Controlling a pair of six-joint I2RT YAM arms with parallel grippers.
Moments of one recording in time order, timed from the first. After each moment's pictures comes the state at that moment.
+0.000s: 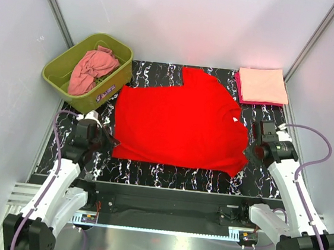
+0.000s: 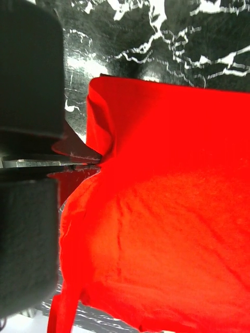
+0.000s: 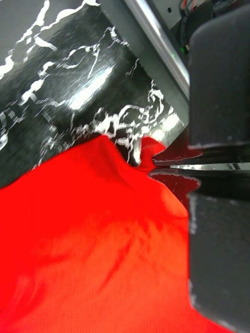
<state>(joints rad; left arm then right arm) -0.13 0.75 0.48 -0.48 0.18 -0.73 0.18 0.96 0.95 -1.09 0.31 0.96</state>
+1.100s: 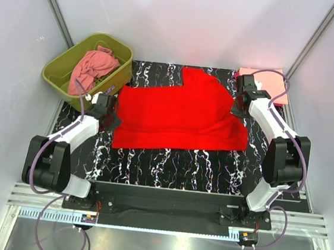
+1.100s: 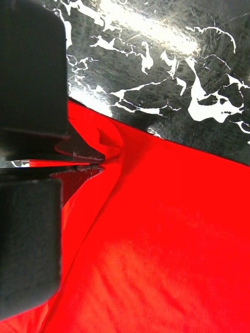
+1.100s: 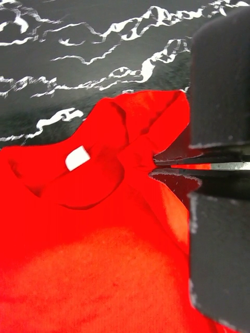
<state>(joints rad) -0.16 1.40 0.80 -0.35 -0.15 -0.79 0.18 1.73 1.42 -0.72 0.29 0.46</state>
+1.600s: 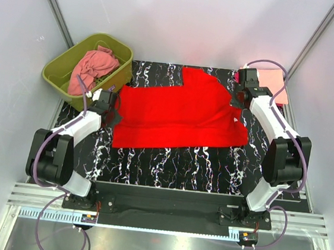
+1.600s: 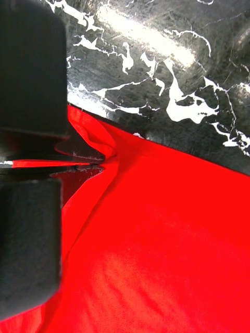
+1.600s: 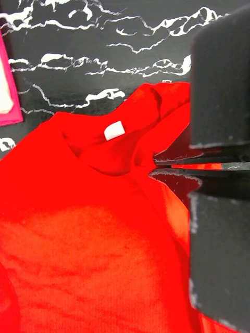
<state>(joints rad) -0.16 1.48 0.86 -0.34 -0.20 -0.79 0.18 1.74 1.48 -0.61 0.21 0.31</state>
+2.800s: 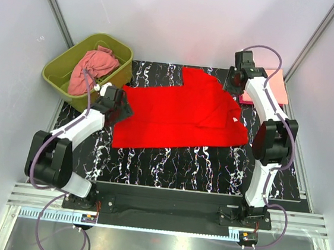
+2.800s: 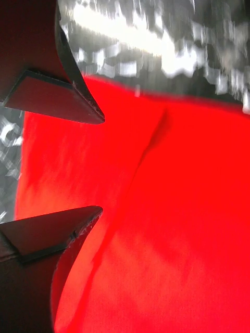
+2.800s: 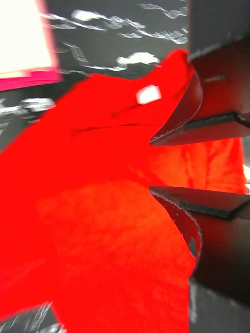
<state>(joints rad) -0.24 1.47 0.93 -0.36 -0.20 -0.75 0.18 2.03 1.92 -0.77 0.11 0.34</state>
